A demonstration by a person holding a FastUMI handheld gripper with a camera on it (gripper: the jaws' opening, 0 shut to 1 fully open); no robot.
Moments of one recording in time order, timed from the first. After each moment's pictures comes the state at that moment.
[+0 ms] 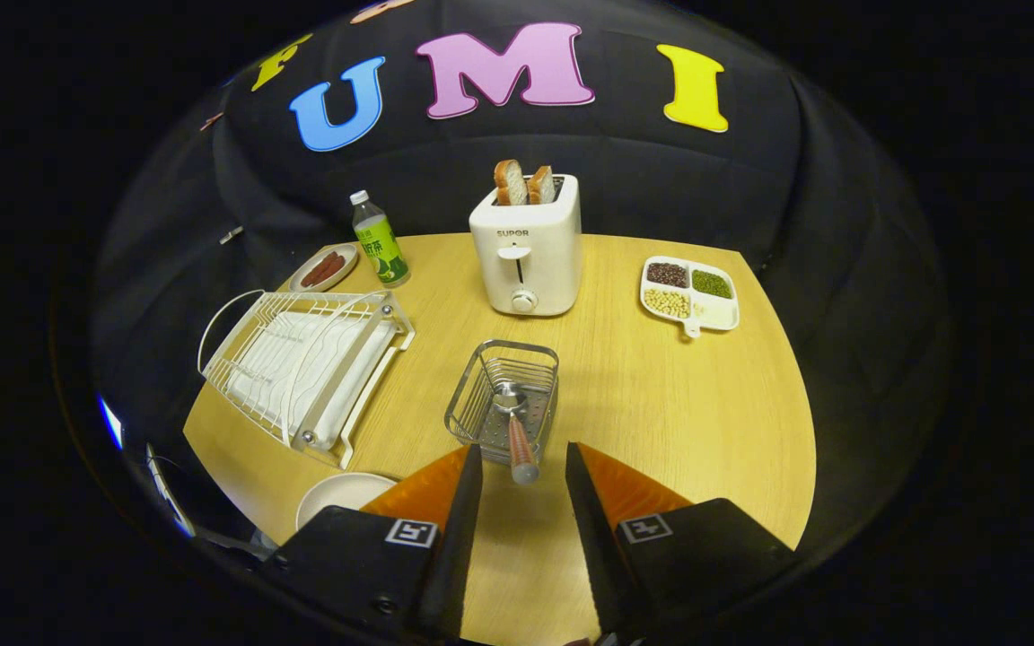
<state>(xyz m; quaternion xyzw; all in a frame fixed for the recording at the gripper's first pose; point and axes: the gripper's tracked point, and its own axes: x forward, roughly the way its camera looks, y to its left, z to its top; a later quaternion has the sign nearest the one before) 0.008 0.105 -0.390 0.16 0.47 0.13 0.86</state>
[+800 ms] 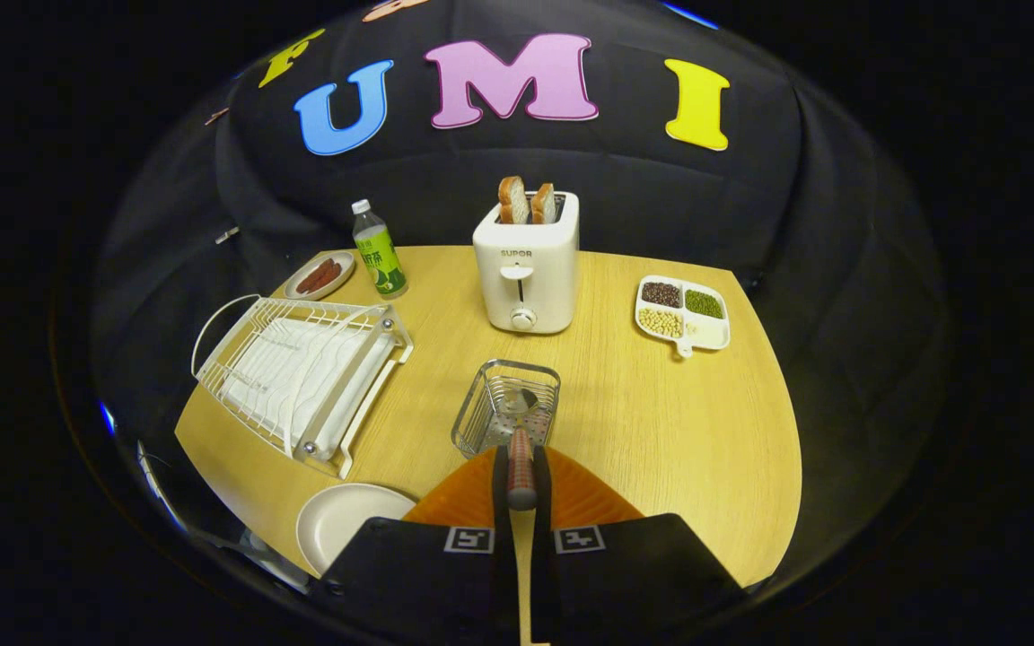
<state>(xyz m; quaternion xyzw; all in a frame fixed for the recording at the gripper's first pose) 0.011 0.093 -0.343 0.14 0.43 0.10 0.89</state>
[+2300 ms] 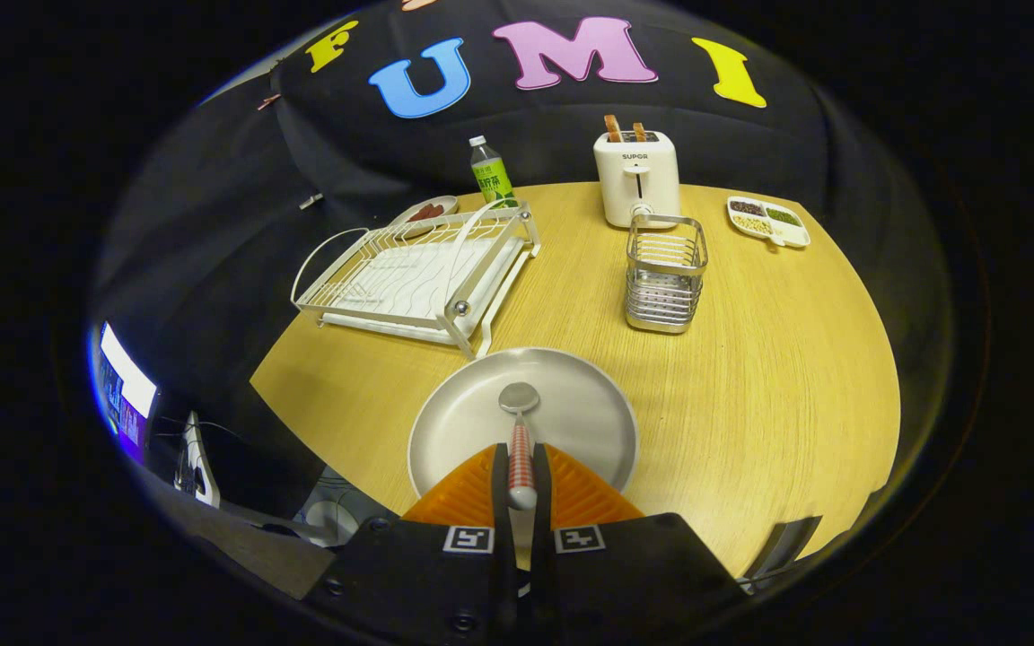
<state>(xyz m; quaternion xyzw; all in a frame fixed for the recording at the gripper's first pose) -0.149 0.224 -0.354 0.21 0.47 0.21 0.83</state>
